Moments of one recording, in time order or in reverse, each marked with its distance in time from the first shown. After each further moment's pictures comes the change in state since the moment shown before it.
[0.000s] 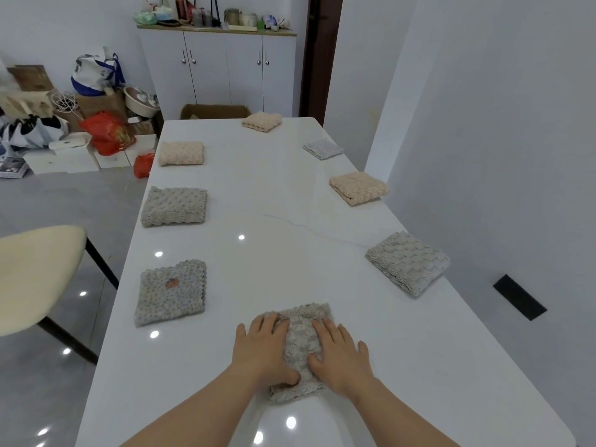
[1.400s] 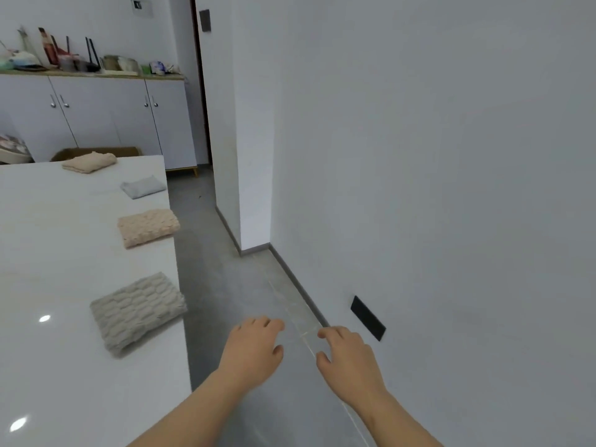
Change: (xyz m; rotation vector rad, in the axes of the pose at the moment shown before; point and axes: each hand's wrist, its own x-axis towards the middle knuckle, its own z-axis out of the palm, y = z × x) left_hand 0.129 0.524 -0.025 -0.025 0.297 0.251; right_hand -0.104 0.501 -0.195 0.085 0.393 0.066
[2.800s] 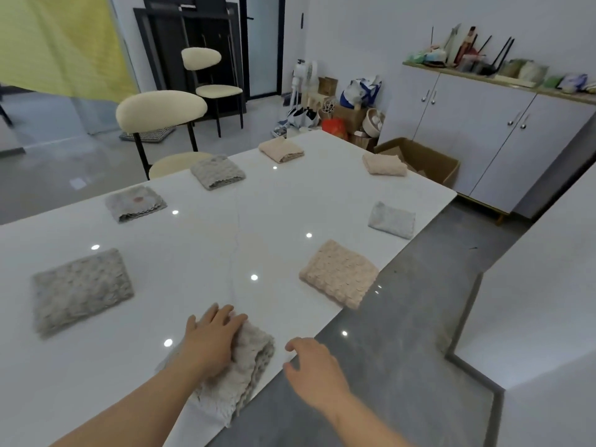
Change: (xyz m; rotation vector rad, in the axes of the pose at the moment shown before) left_hand 0.102 -0.233 -0.026 -0.145 -0.022 -1.348; right_hand 0.377 -0.218 0.064 -0.167 -0.720 -1.096
